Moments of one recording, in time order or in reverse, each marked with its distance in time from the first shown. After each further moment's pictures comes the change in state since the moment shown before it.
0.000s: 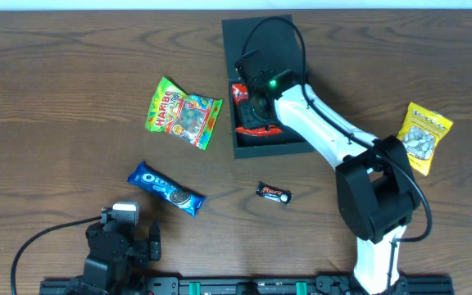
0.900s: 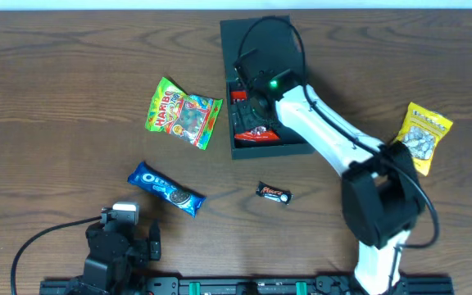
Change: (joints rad) left arm 0.000 0.000 0.000 0.000 0.000 0.000; right arm 0.005 -0.053 0.000 -0.020 0.018 -0.055
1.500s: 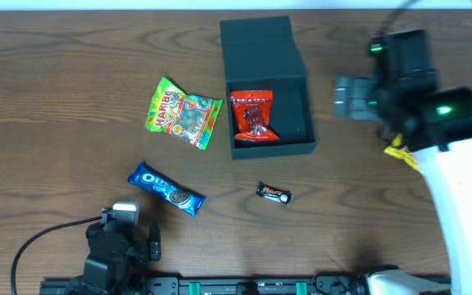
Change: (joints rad) left arm 0.000 0.000 0.000 0.000 0.000 0.000; right arm -0.382 -0.590 0.008 -0.360 0.146 0.035
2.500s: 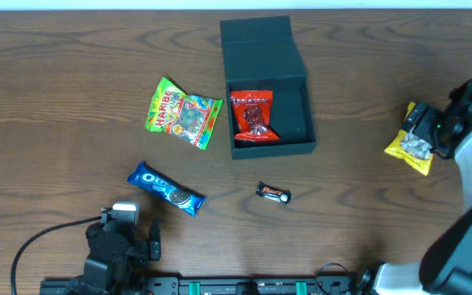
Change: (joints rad) left arm 0.000 0.000 0.000 0.000 0.000 0.000; right arm -0.603 0.207 -0.508 0.623 -0.243 -0.101
